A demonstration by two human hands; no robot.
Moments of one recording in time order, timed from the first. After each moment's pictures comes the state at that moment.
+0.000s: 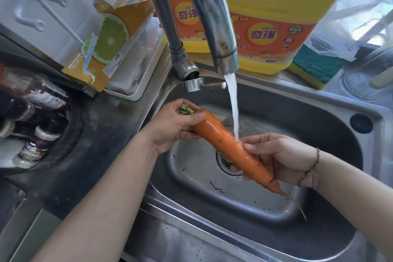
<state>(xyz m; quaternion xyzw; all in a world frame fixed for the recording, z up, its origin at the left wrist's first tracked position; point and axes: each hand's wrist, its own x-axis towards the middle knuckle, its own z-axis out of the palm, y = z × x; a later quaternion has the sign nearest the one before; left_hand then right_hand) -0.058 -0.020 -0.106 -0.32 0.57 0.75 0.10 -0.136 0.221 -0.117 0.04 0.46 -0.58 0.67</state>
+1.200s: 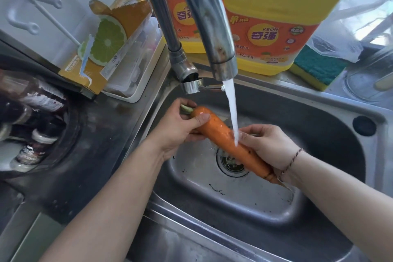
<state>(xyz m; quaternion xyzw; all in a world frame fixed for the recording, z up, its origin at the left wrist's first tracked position) -0.061 -0.009 -0.123 -0.35 0.57 0.75 0.07 -0.130 0.192 -0.109 0.03 0.71 -0.52 0.47</state>
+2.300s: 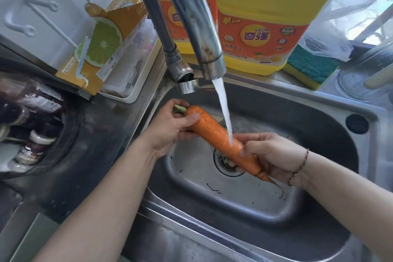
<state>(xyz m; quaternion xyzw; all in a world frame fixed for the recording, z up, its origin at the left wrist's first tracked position) -0.060 -0.016 -0.122 -0.33 0.55 0.77 0.06 -0.134 0.211 -0.119 0.05 0.56 -0.57 0.60</state>
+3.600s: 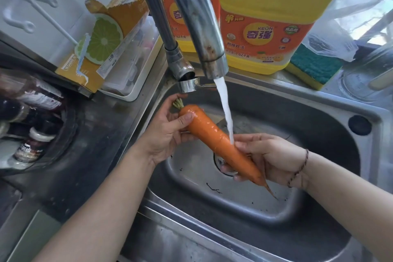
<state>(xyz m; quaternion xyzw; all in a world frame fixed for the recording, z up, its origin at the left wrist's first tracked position) -0.046 -0.019 -0.135 -0.25 0.48 0.84 0.02 -0.137 0.211 -0.121 0.05 0.45 -0.59 0.66</state>
